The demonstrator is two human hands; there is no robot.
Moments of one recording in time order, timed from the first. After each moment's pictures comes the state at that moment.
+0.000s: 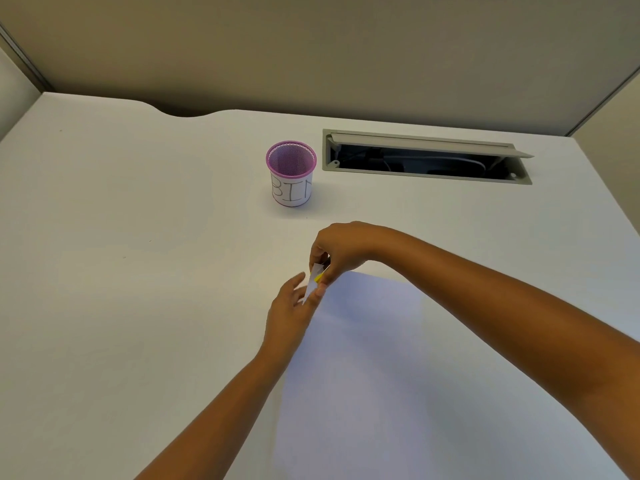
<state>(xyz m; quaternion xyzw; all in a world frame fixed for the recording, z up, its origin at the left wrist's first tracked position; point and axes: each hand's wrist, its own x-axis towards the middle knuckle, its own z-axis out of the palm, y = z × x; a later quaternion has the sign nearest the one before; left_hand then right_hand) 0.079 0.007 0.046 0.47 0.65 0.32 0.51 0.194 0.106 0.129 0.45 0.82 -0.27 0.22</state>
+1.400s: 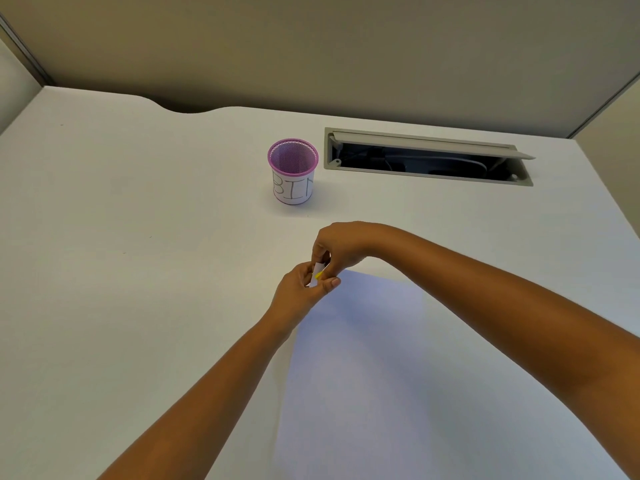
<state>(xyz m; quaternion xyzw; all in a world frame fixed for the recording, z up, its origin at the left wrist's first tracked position) 0.084 0.039 0.048 0.52 0.60 0.28 0.54 0.193 0.114 0.118 0.45 0.81 -0.29 0.24</state>
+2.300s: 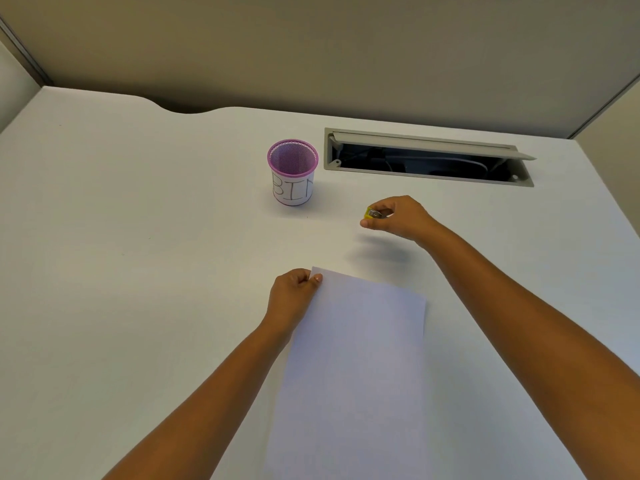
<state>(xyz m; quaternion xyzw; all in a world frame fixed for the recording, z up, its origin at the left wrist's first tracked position) 0.079 0.038 0.034 0.43 0.62 0.32 0.57 0.286 0.136 0.090 0.70 0.59 -0.37 -0.14</state>
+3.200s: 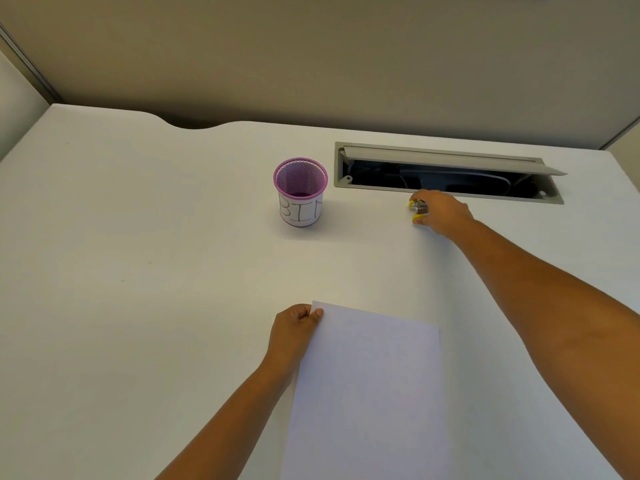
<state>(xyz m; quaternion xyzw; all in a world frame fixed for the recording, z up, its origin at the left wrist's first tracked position) 0.072 0.047 0.006 0.41 0.64 0.30 0.58 0.359 0.225 0.043 0.75 0.63 -0.20 -0.01</state>
